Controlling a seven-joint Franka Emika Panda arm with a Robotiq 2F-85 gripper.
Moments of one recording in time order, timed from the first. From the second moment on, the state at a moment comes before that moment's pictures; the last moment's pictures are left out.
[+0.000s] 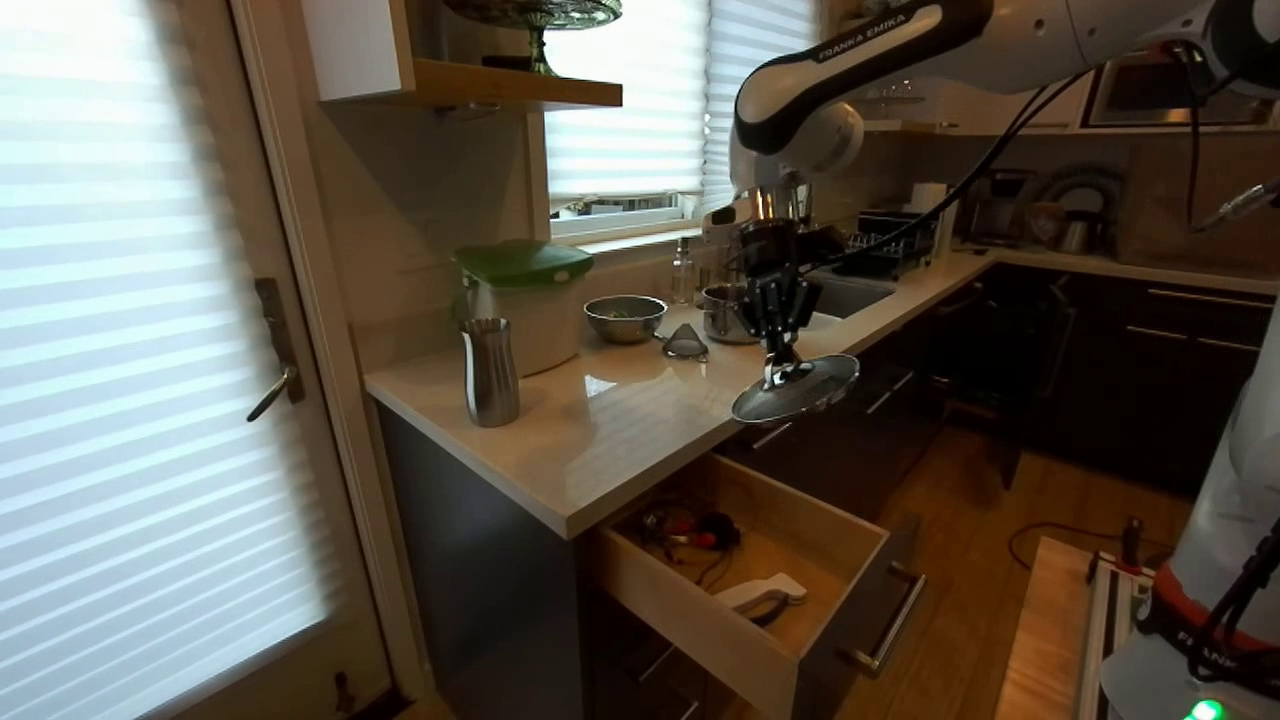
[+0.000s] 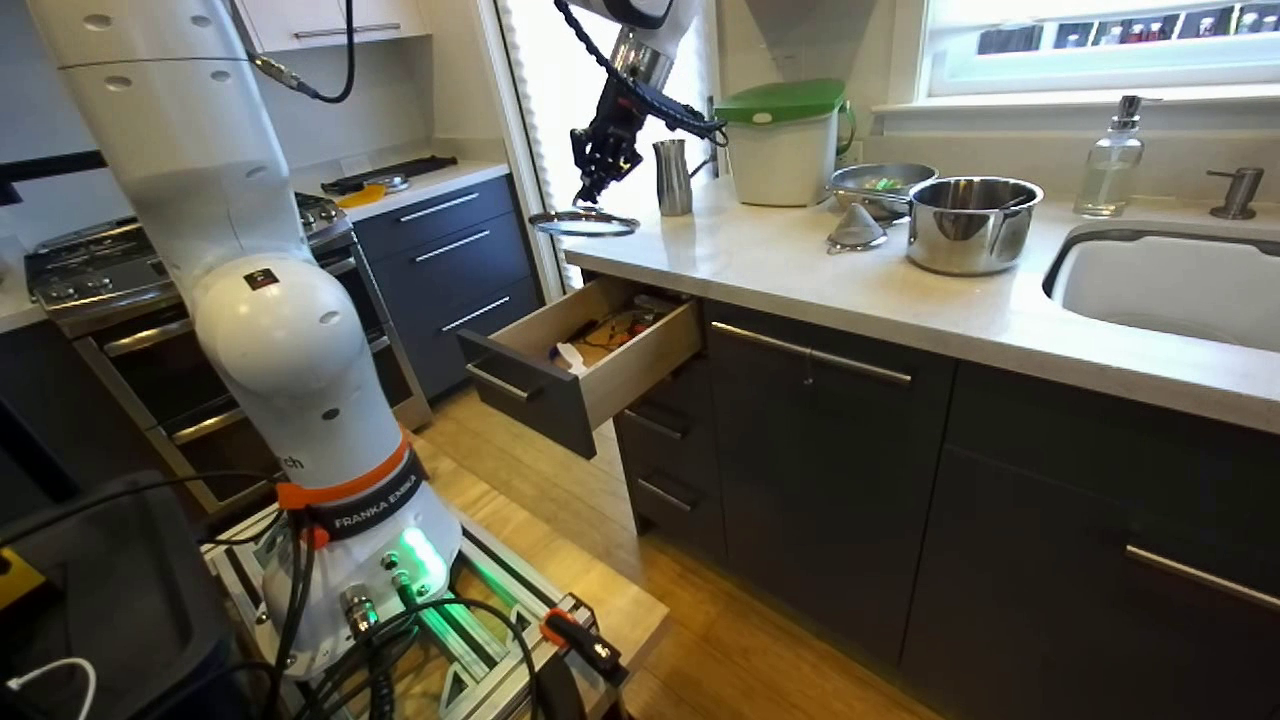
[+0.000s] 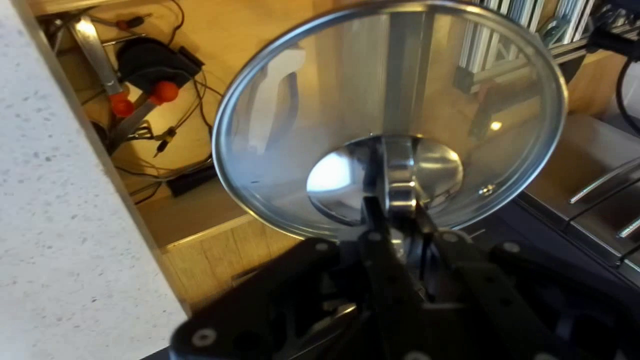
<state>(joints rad) -0.11 0.04 0.07 -1.91 0.33 1.52 -1.52</state>
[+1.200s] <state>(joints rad) -0.03 0.04 0.05 -2.16 0.33 1.84 -1.54</state>
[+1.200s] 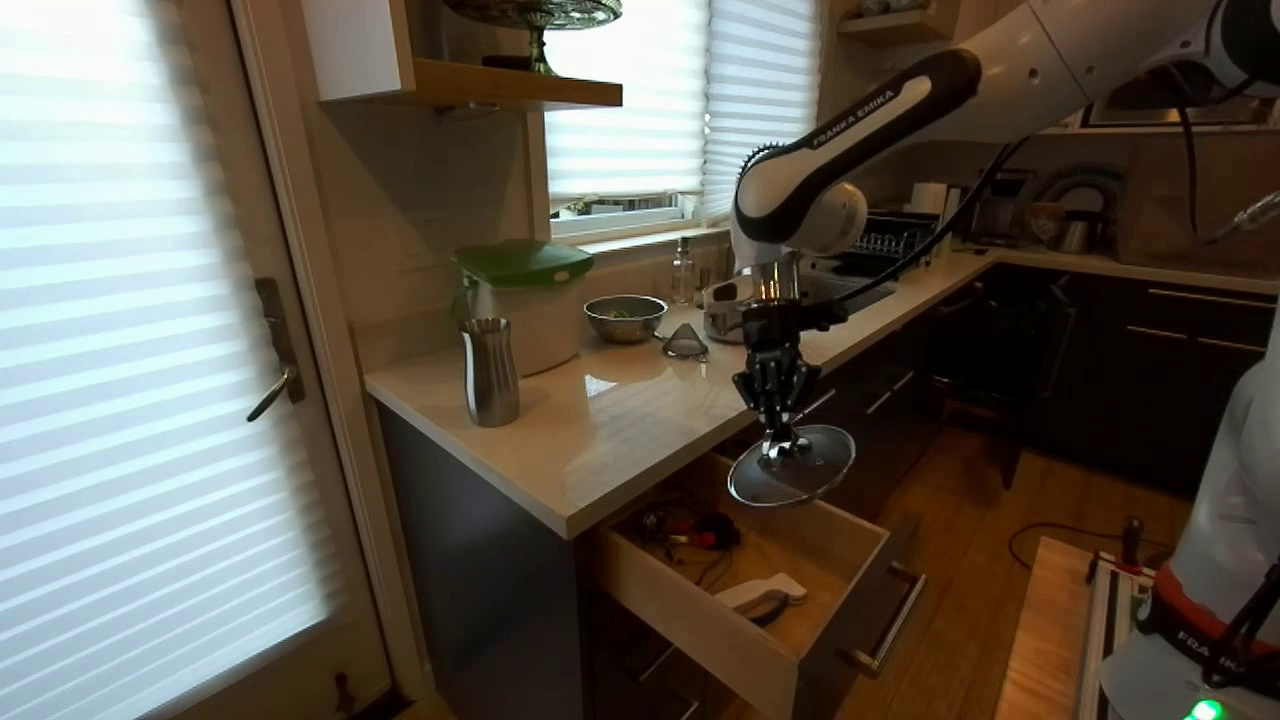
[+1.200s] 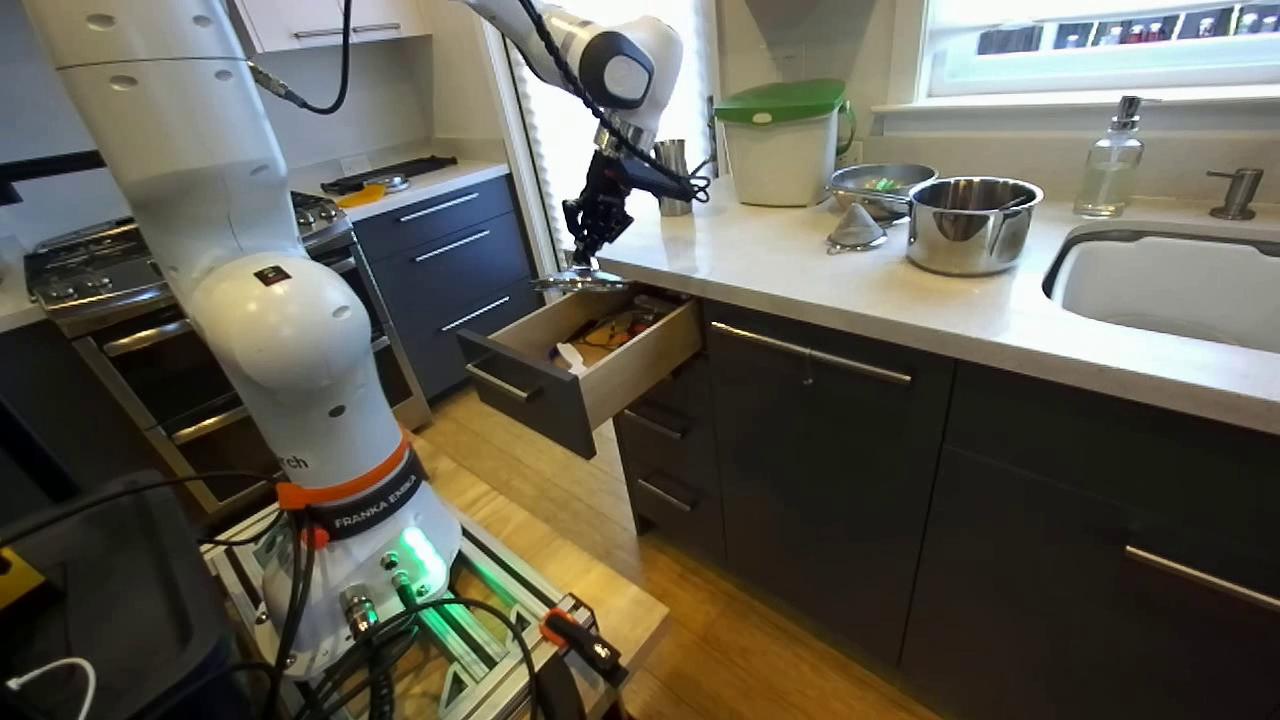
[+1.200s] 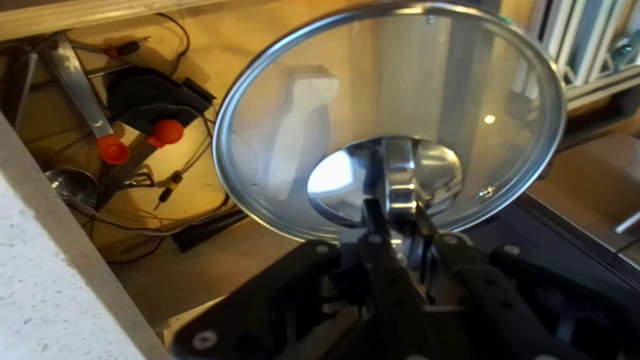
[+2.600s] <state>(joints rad) 0.05 0.17 0.14 -2.40 0.47 2.37 -1.56</state>
